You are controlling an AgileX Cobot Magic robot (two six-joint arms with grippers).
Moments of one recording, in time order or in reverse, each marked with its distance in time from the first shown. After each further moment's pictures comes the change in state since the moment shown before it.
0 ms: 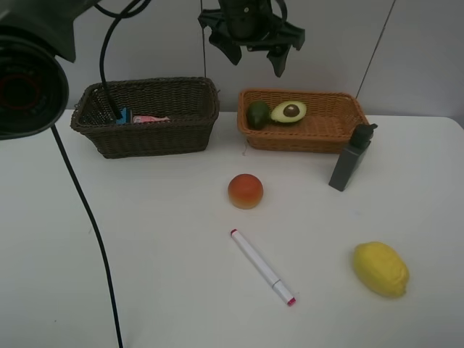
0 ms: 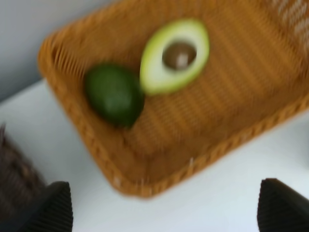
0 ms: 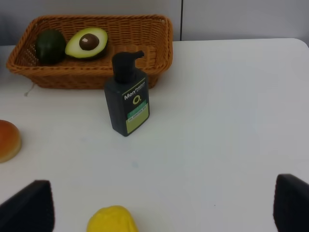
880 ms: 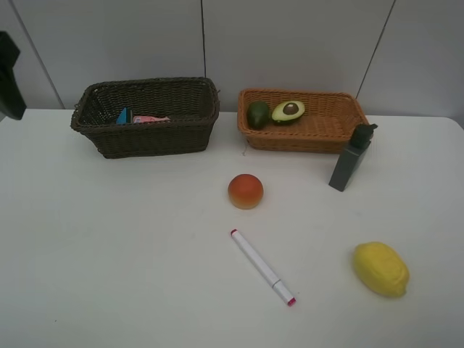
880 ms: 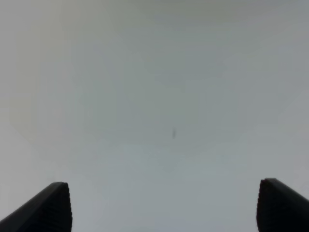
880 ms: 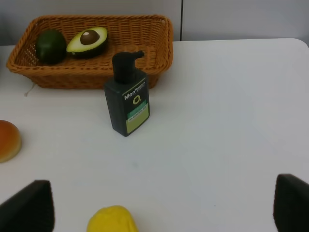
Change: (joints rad) left arm 0.401 -1.236 1.427 0.093 0.014 -0.204; right arm 0.000 0.000 0.000 0.000 0.000 0.000
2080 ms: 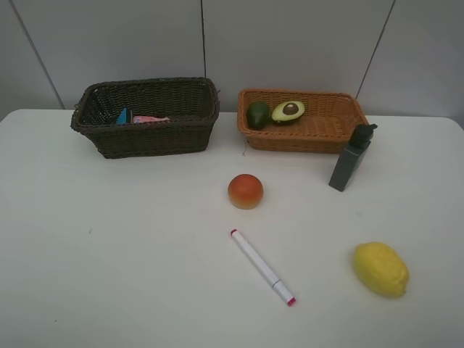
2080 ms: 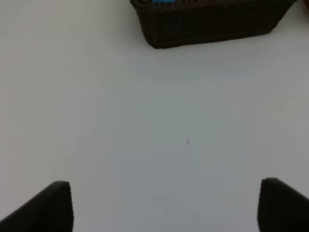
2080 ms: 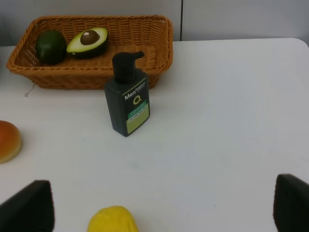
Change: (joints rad) left arm 0.054 -1.158 0.597 -0.040 -0.119 0.193; right arm 0.000 0.000 0.000 0.000 0.000 0.003
